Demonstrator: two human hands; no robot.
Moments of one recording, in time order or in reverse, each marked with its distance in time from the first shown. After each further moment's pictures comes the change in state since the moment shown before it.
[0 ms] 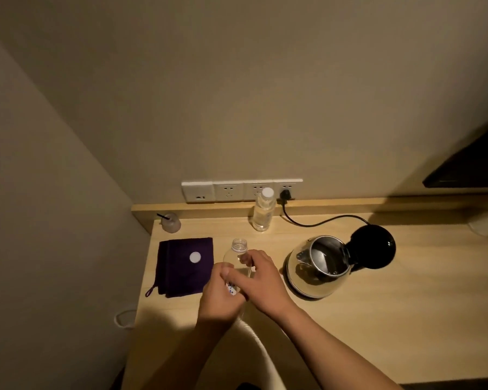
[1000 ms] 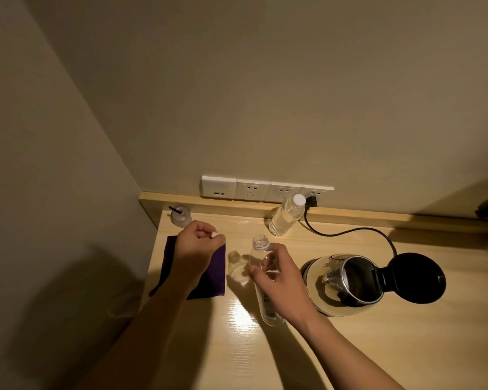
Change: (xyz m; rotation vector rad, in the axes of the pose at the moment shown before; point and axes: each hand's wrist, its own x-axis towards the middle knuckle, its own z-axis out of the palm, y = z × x) left_hand 0.107 0.002 -0.088 -0.399 0.161 -0.124; right_hand 0.035 -0.008 0.009 0.019 0.028 -0.013
